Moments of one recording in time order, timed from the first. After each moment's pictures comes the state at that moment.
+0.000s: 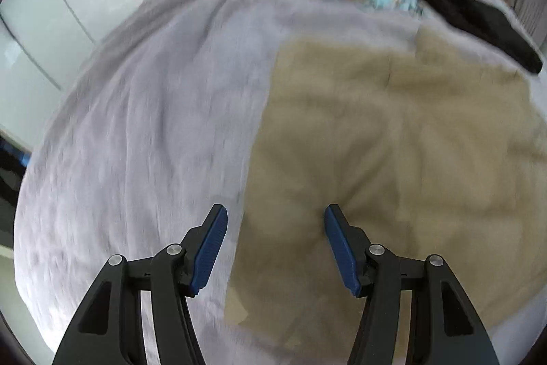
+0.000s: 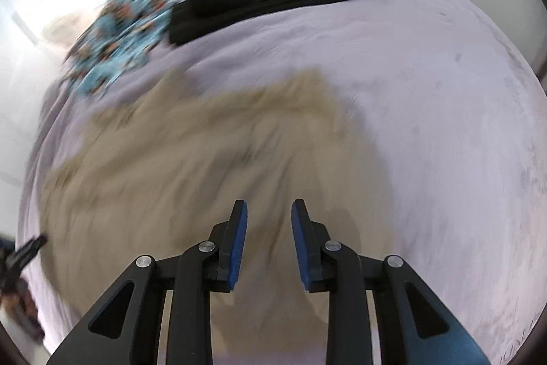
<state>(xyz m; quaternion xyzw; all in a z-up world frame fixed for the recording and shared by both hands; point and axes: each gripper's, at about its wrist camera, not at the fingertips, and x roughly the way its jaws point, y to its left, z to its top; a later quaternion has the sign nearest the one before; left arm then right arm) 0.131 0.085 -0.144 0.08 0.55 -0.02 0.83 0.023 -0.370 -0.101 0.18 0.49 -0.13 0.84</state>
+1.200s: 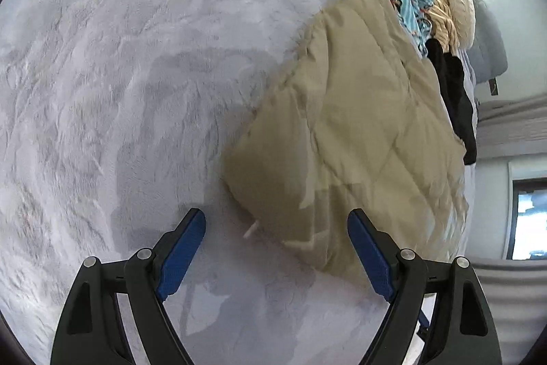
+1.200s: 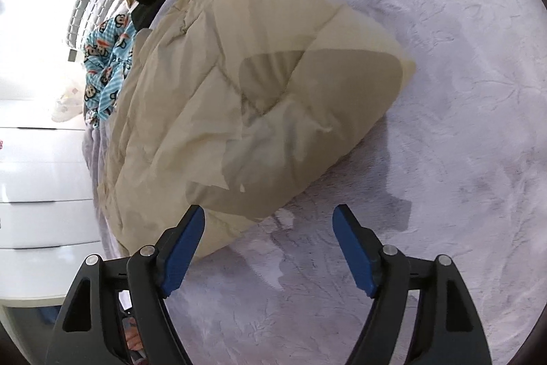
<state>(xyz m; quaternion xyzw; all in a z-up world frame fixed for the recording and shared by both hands) 0.063 0.162 -0.182 -0.29 0.62 -0.08 0.73 -0.076 -0.364 -0.177 0.47 0.49 -0.11 0.73</state>
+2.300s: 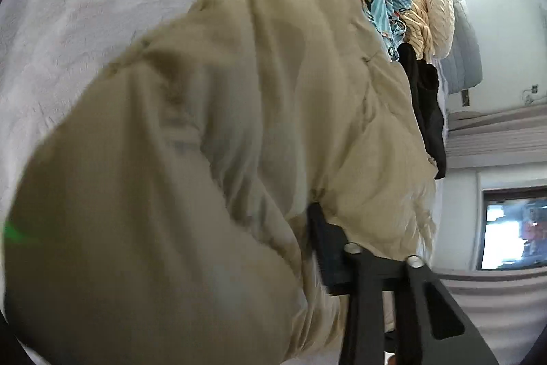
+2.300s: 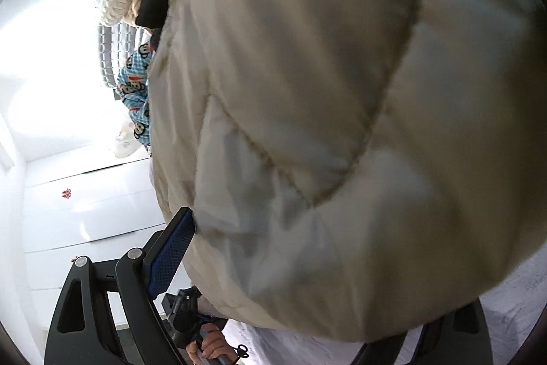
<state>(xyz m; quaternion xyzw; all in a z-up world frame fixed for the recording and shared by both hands) 0.110 0.104 -0.198 -0.34 0.59 -0.13 0.72 -0.021 -0.379 -0.243 0.63 0.40 -0.01 0.66</state>
